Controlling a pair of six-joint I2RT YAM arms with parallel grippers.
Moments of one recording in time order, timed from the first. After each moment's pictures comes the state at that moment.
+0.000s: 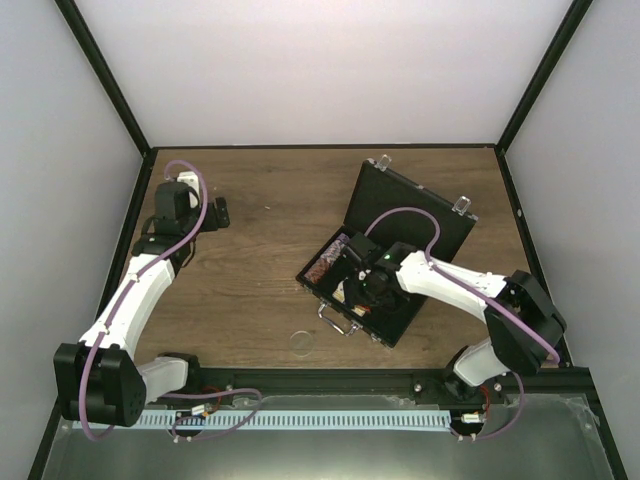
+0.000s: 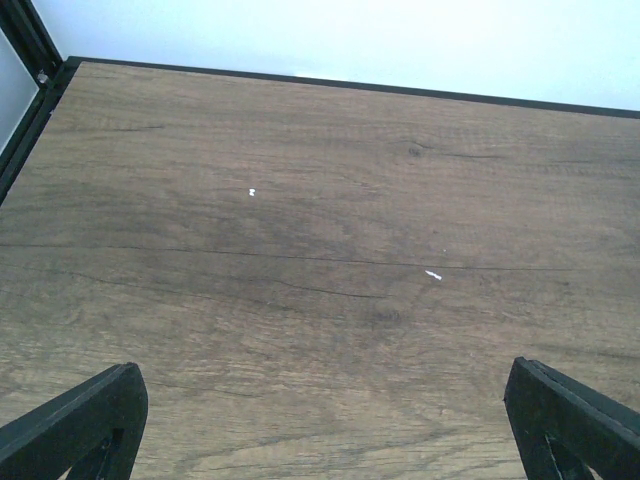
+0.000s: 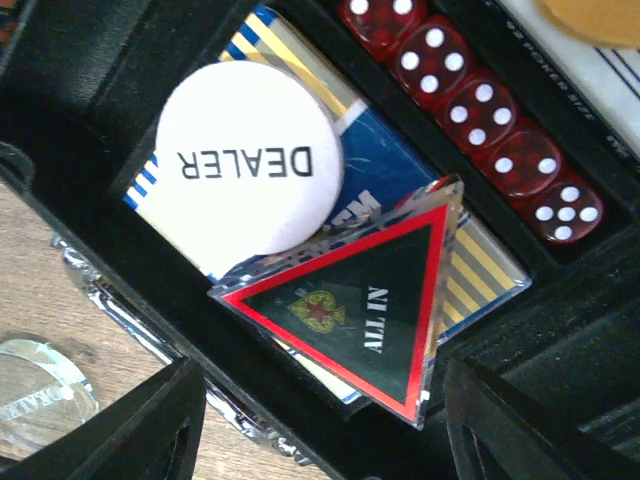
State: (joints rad) left arm -0.11 1.17 0.90 -0.29 -0.06 -0.16; right arm 0.80 1.48 0.94 -0.80 -0.08 0.69
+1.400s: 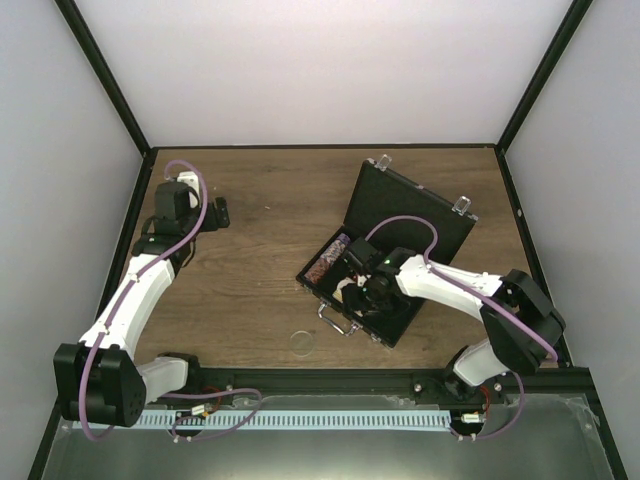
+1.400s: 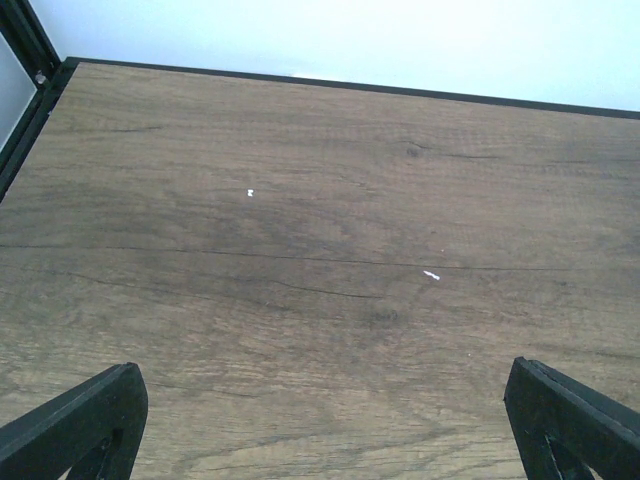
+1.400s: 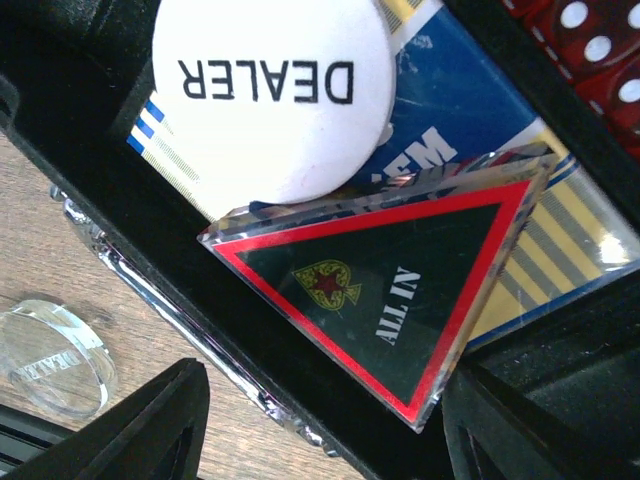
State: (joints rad) left arm -0.11 1.17 0.90 -0.29 -0.06 -0.16; right arm 0.79 1.49 0.88 -0.74 -0.20 0.70
